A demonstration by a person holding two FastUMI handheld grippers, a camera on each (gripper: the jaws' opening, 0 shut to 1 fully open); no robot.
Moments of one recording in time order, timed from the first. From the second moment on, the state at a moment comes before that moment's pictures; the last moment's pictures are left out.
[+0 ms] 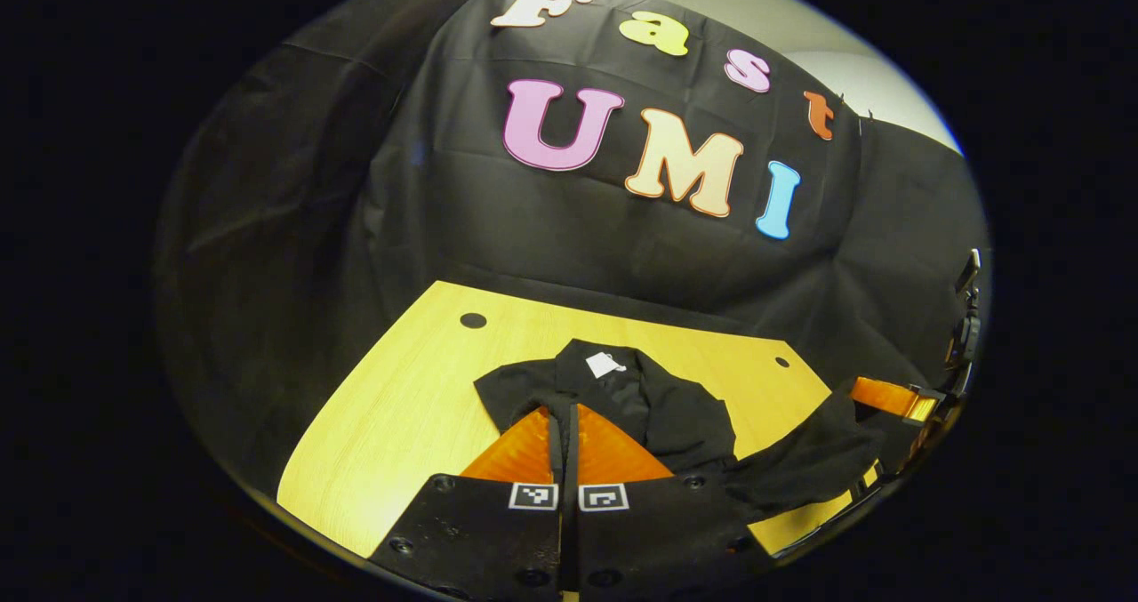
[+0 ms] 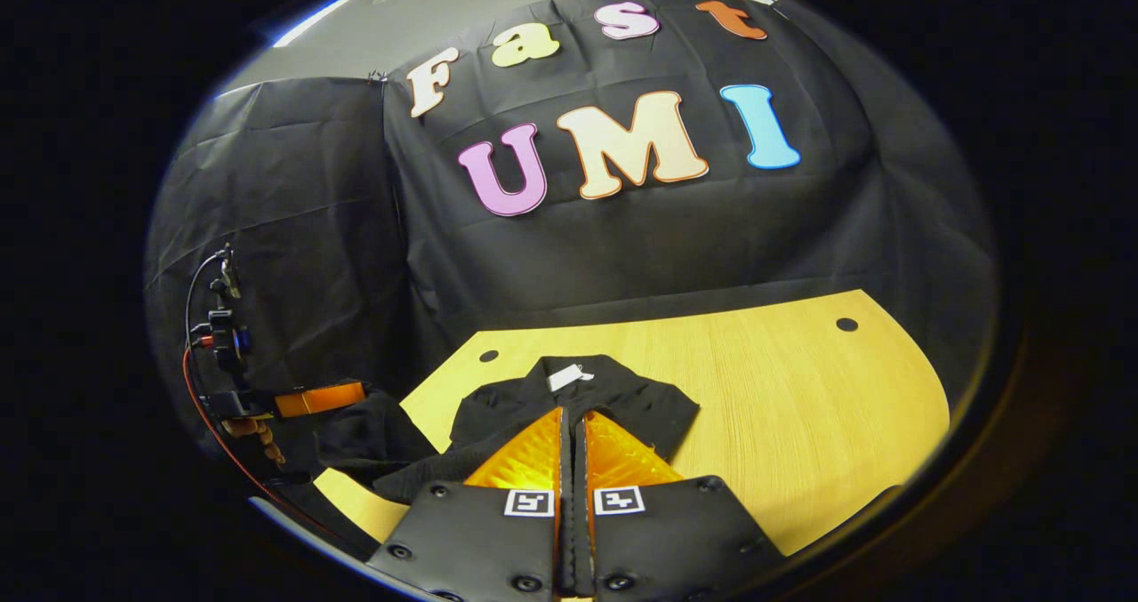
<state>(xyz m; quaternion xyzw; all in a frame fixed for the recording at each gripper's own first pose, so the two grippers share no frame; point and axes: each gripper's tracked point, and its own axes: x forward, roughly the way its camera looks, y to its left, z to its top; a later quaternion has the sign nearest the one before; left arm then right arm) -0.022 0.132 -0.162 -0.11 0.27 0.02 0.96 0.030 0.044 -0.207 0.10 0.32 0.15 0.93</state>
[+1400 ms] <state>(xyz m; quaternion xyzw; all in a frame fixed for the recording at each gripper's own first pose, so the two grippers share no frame) 0.092 0.198 -0.108 0.03 0.11 0.10 0.99 0.130 0.007 -0.163 0.03 0.15 0.00 0.99</state>
